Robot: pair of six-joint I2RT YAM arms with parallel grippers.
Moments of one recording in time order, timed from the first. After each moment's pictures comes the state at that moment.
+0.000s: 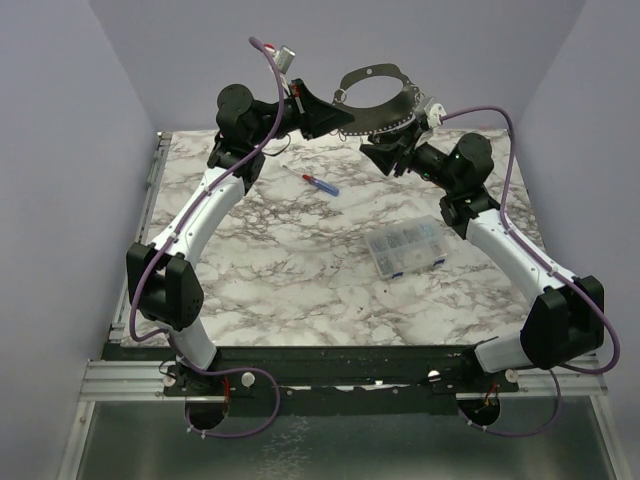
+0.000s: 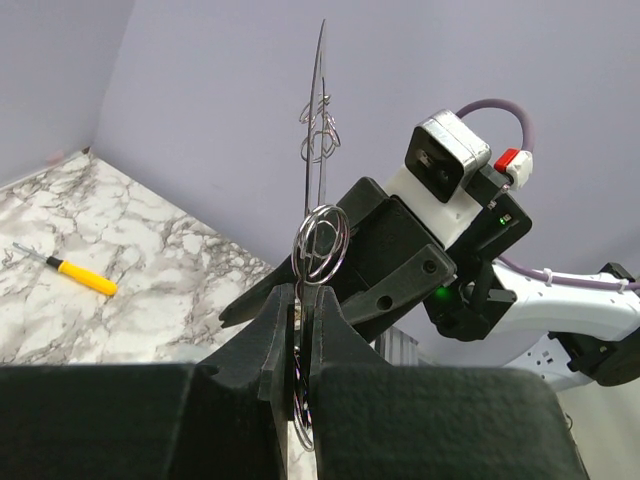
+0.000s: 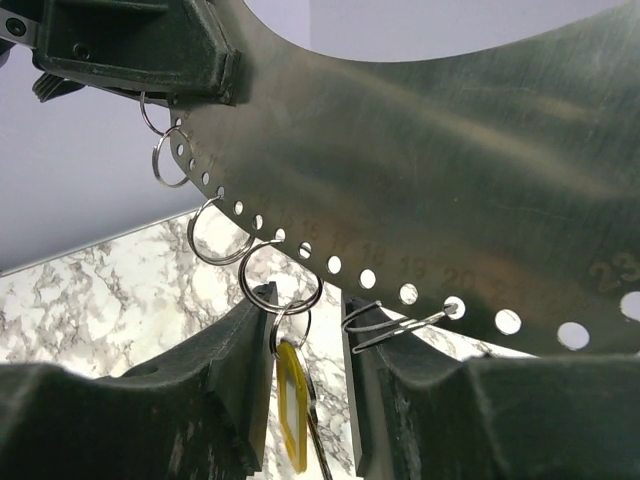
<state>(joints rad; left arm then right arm) -0.37 1.70 1.63 0.42 0.86 -0.83 0.35 1.42 1.14 0.50 -0.64 0.08</state>
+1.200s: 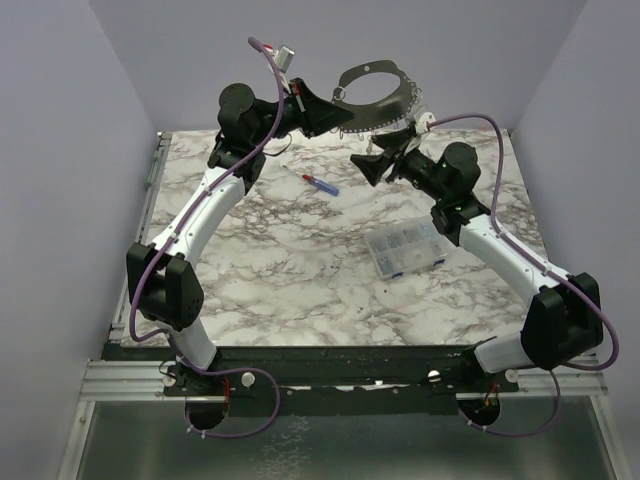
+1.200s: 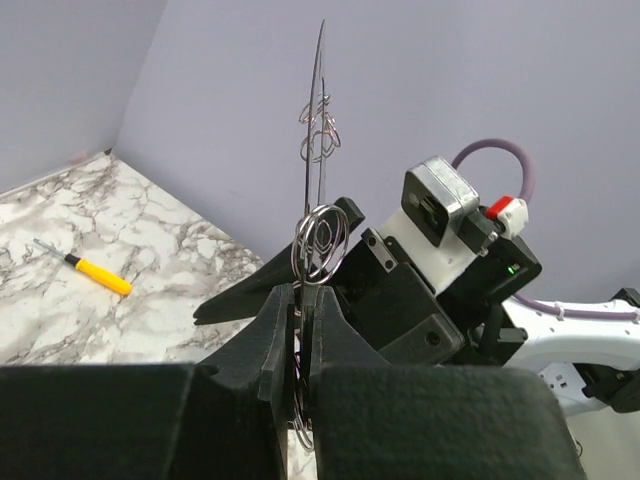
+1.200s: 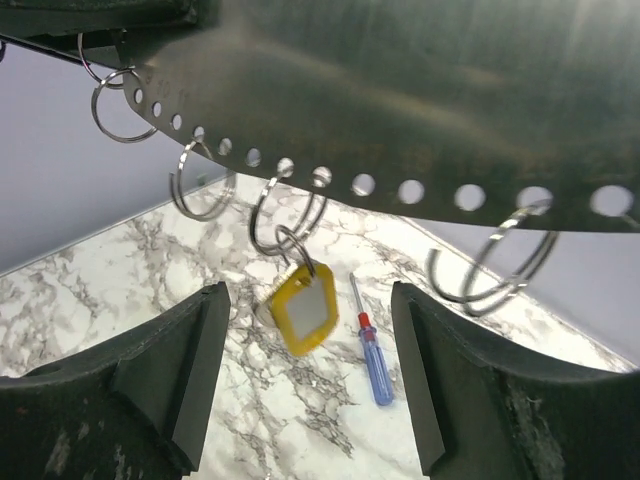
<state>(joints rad) -0.37 1.70 1.64 0.40 0.81 -0.82 0.39 1.43 1.09 0.51 -0.50 0.07</state>
